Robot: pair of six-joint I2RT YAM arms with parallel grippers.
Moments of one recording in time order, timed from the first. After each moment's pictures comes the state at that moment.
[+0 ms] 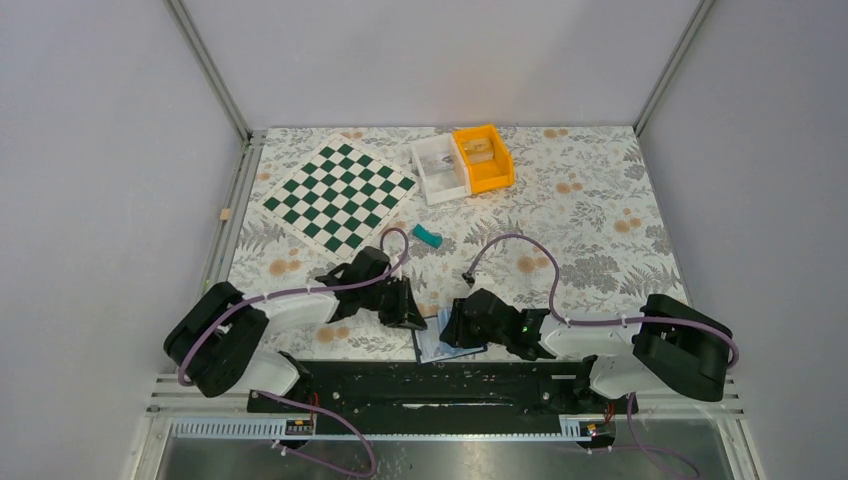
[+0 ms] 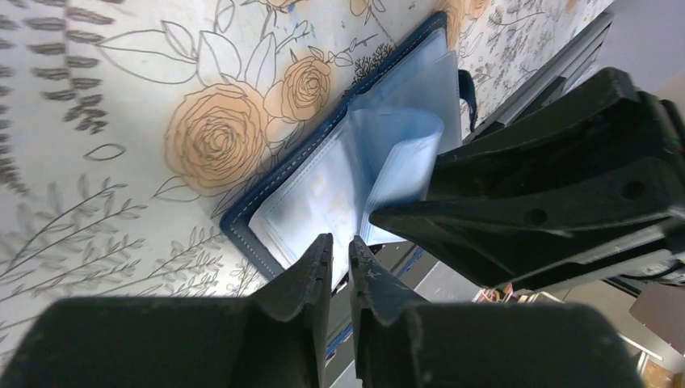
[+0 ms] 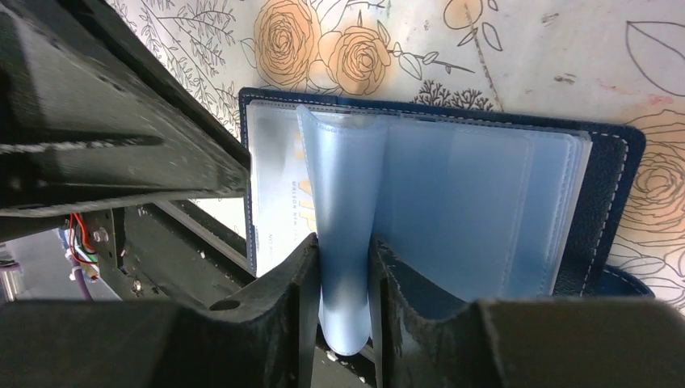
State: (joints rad) left arm -0.67 1.36 0.50 -0.01 0.56 -0.83; right arm 1.11 1.34 0.43 0.14 0.09 0.97
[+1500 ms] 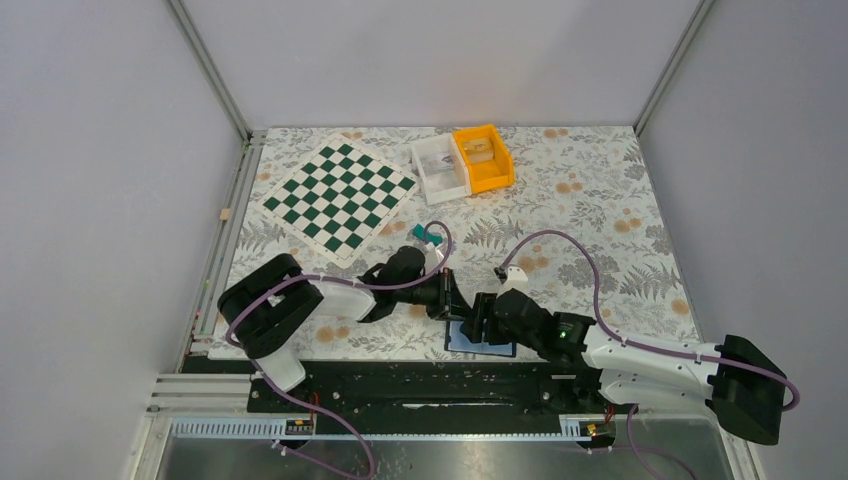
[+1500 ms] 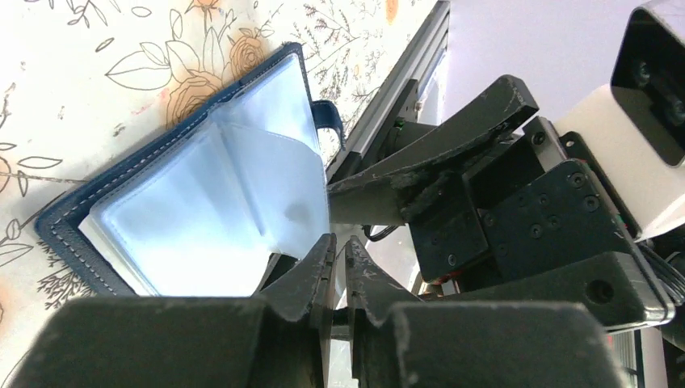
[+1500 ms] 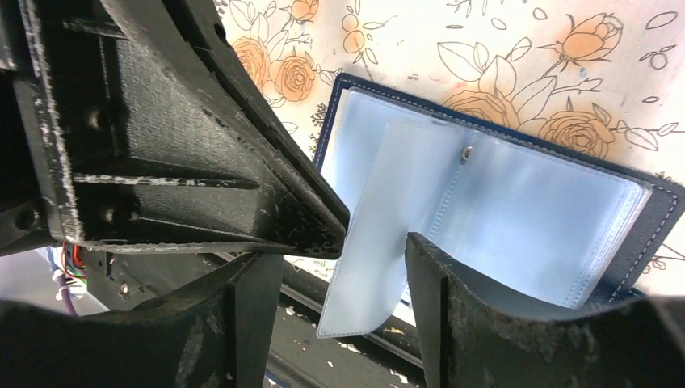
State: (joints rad) left arm -0.87 1.68 0.62 0.56 0.62 -1.11; right arm 1.07 0.95 0.37 -0.17 0.20 0.94
